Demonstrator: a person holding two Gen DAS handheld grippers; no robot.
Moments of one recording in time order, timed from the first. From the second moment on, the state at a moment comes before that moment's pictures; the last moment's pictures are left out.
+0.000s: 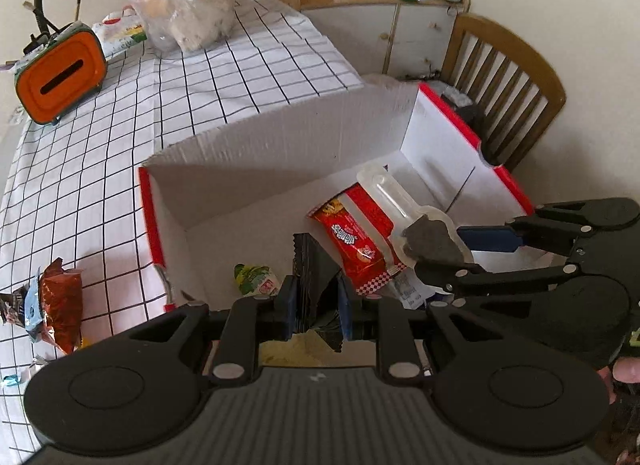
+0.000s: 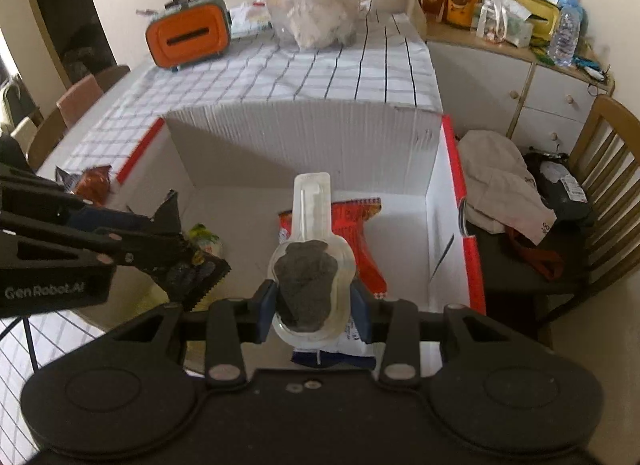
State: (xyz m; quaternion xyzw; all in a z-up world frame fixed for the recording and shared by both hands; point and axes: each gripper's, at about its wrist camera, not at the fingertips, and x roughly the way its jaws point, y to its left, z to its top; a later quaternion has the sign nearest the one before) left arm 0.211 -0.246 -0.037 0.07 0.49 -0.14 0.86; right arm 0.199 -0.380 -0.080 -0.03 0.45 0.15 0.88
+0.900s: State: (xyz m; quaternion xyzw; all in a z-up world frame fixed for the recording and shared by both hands) left arm 0.212 -0.245 -0.047 0.07 0.52 -0.12 0.84; right arm 0.191 -0.385 -0.074 -0.01 0.46 0.19 0.87
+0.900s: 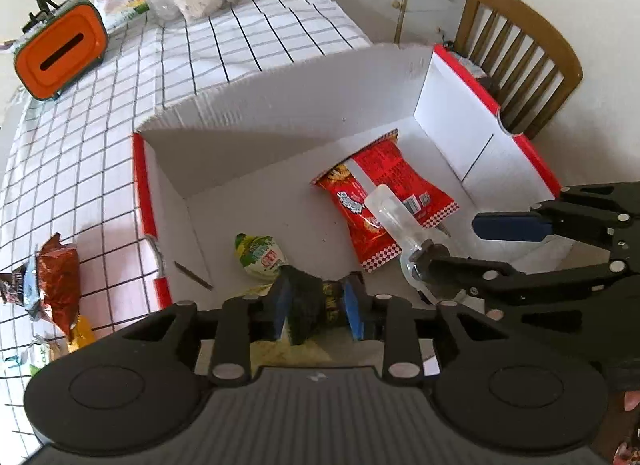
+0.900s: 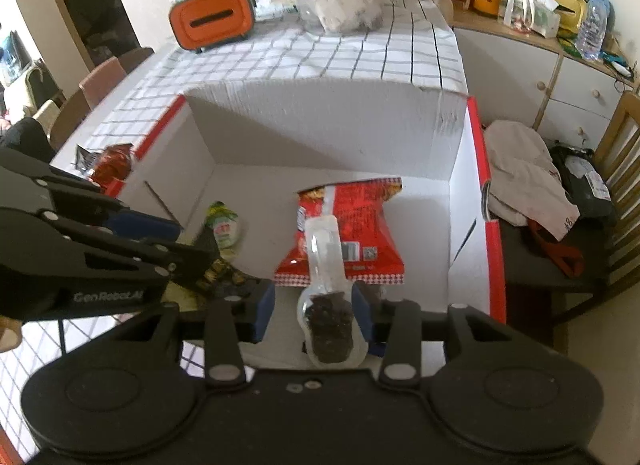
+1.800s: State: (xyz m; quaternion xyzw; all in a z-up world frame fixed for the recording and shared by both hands) left arm 0.141 -0.190 0.028 0.04 0.42 -0.09 0.90; right arm 0.134 -0.364 0.003 0.02 0.37 0.24 0.90
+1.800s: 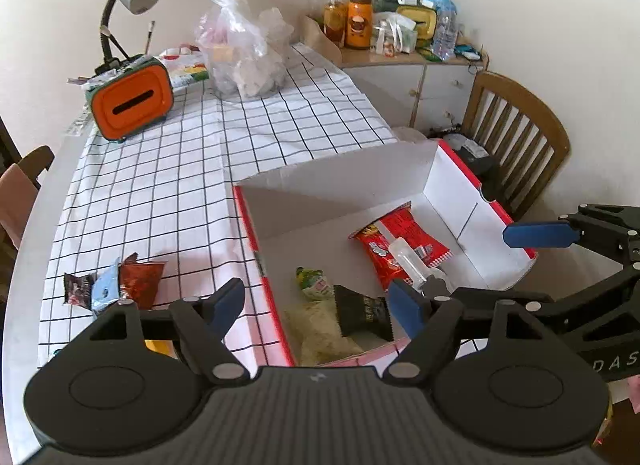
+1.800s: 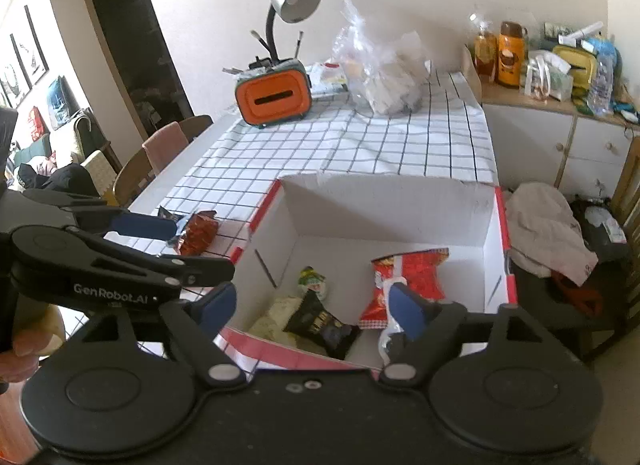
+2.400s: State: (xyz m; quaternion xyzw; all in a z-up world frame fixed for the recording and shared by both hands) left arm 0.114 -0.081 0.037 0.00 0.37 -0.08 0.93; right arm 0.115 -0.280 0.013 0.04 0.35 0.25 0.90
